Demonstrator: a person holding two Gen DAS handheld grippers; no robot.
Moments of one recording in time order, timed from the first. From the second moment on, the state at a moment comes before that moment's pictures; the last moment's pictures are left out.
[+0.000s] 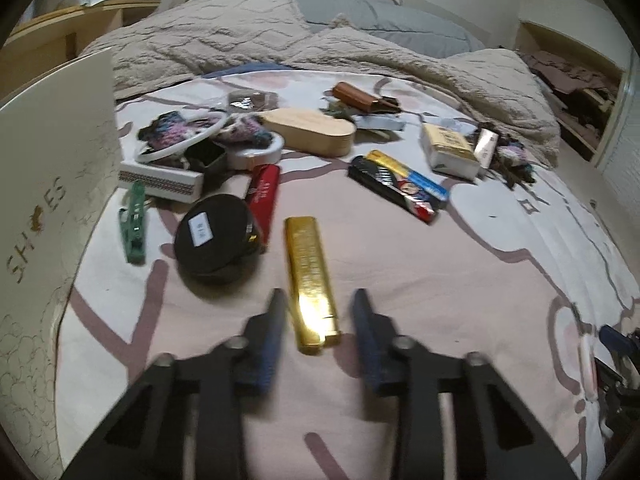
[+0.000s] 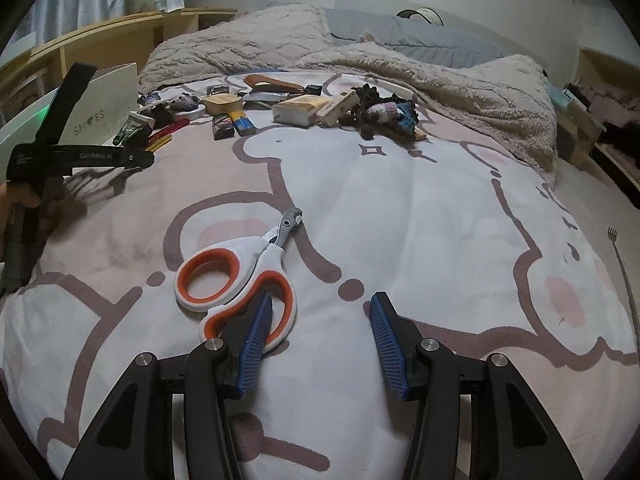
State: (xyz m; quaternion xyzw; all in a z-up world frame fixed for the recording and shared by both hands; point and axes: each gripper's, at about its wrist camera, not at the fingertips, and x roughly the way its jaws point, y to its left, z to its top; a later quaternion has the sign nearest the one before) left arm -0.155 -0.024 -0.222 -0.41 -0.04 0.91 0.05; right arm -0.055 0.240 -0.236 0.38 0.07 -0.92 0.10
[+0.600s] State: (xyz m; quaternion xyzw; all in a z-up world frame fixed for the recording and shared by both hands) left arm -0.096 0.011 -0.216 -0.43 0.02 0.88 0.22; right arm -0.054 0.242 -0.238 0.37 0.07 -0.92 0.09
